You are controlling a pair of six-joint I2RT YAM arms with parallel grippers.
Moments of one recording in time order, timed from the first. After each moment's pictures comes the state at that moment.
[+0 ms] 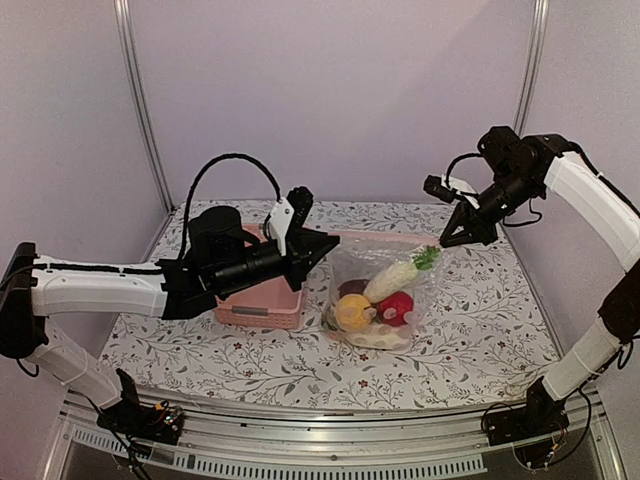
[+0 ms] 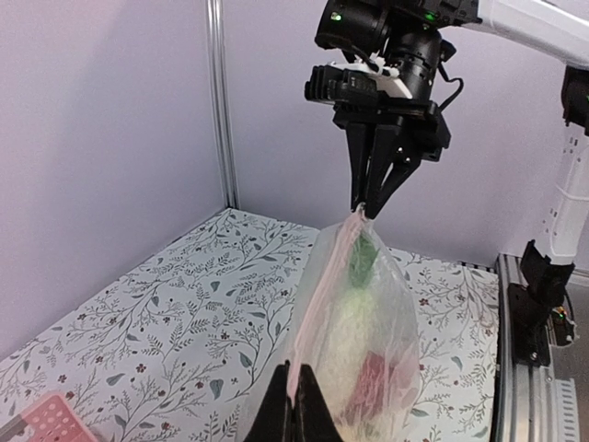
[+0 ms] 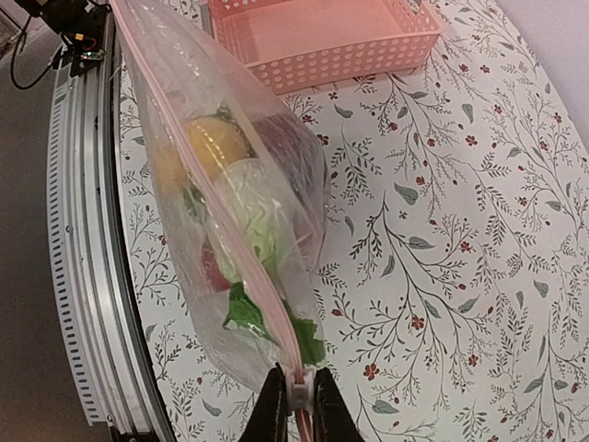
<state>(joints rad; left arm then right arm) -0.99 1.42 0.88 0.51 0.07 0.02 0.35 1.55 1.67 -1.31 -0.53 -0.82</state>
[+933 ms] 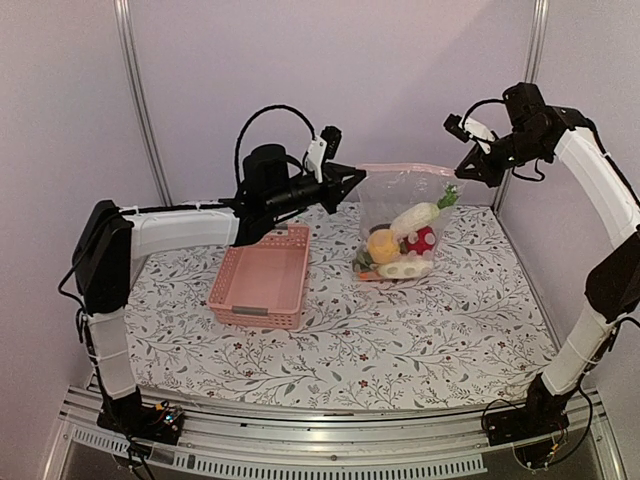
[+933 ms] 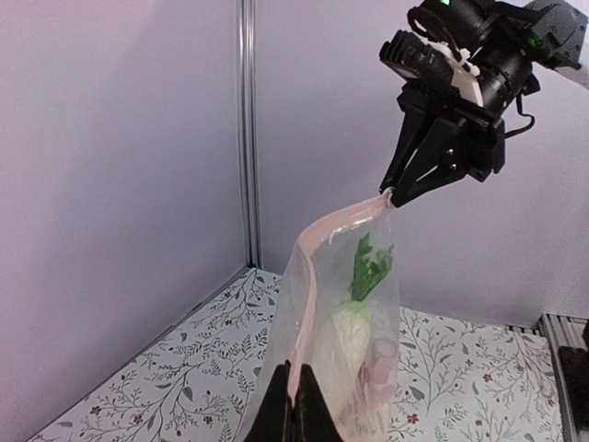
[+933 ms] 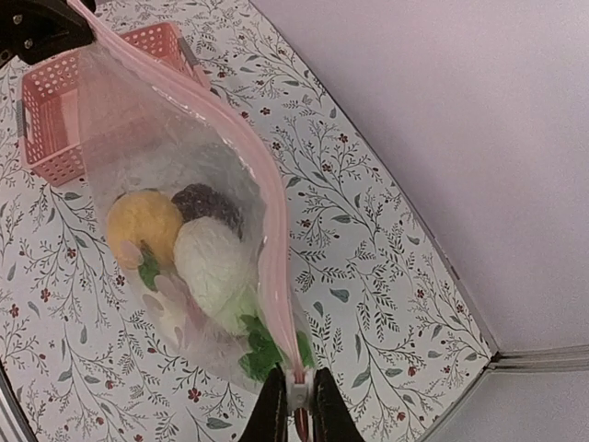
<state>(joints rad) -0.76 1.94 1.49 0.53 0.34 -0.03 0.20 1.69 1.99 -1.13 -0.39 -0.76</state>
